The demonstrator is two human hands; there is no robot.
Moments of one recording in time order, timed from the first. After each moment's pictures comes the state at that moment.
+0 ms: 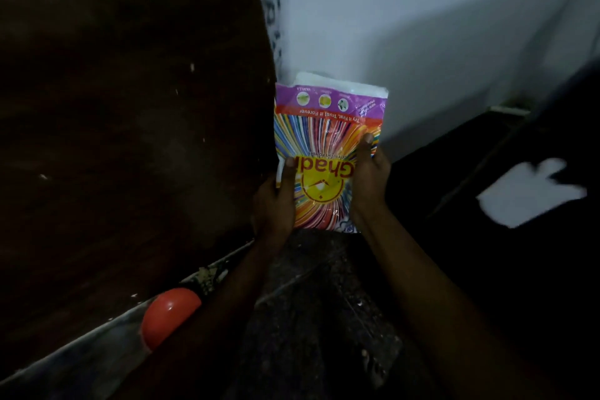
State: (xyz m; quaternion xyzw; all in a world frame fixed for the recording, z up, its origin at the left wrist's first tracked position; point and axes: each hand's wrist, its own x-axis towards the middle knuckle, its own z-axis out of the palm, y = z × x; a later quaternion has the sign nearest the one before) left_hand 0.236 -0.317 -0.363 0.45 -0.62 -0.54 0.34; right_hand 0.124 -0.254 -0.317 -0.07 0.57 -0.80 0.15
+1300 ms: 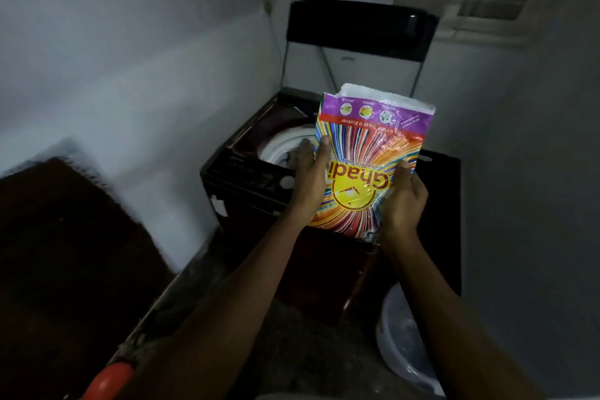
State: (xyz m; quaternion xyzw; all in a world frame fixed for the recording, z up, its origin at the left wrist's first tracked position) left_hand 0.198 0.190 0.061 0.08 -0.68 -0.72 0.09; right_hand 0.236 0.321 0.085 0.10 0.57 -0.79 -0.18
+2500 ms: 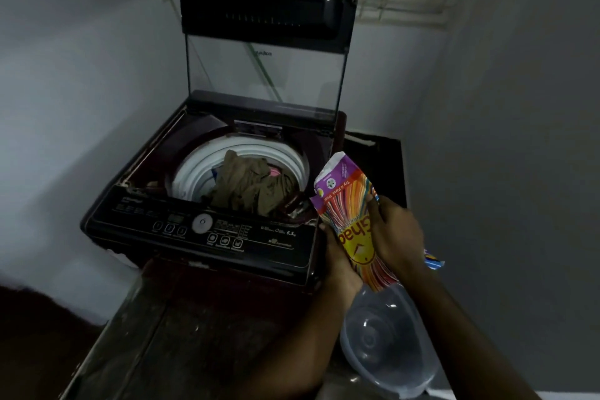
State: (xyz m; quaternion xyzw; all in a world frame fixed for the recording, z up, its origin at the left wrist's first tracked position) left_hand 0.135 0.376 -0.057 0.23 -0.23 -0.93 -0.19; right_hand 0.142 0.441 0.029 0.06 0.95 -0.30 -0.10
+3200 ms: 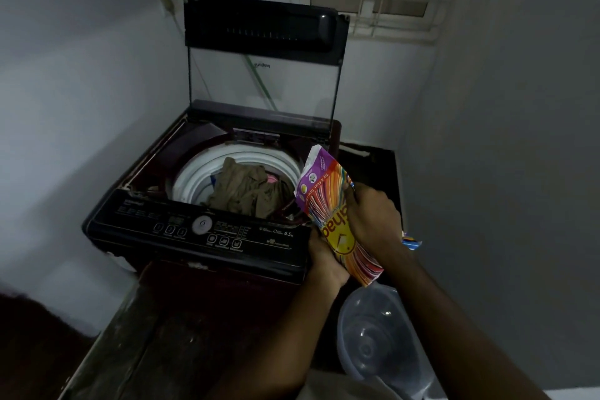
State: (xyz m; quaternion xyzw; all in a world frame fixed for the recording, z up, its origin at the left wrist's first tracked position) left_hand 0.135 0.351 -0.043 0.23 -0.24 -0.93 -0.17; right_hand 0.137 0.414 0.055 0.02 0.96 -0.26 -0.10
